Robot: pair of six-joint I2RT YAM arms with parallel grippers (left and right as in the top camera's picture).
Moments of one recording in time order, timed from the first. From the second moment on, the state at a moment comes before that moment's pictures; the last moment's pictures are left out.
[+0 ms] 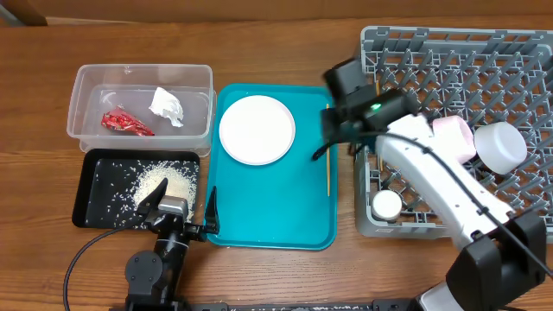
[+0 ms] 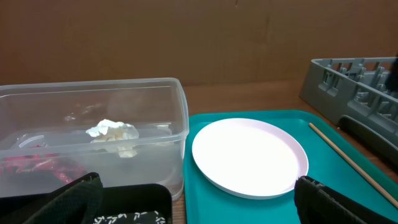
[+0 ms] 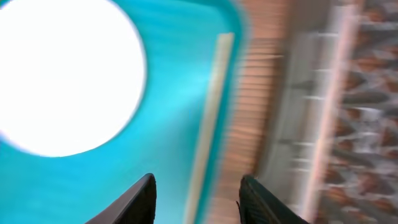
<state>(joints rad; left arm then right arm) -0.06 0.02 0.02 -0.08 0.12 -0.02 0.50 1.71 1.47 -0.91 0.12 0.33</state>
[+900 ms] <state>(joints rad) -0.06 0.02 0.02 -0.08 0.12 -0.02 0.54 2.07 1.42 -0.75 0.18 0.49</state>
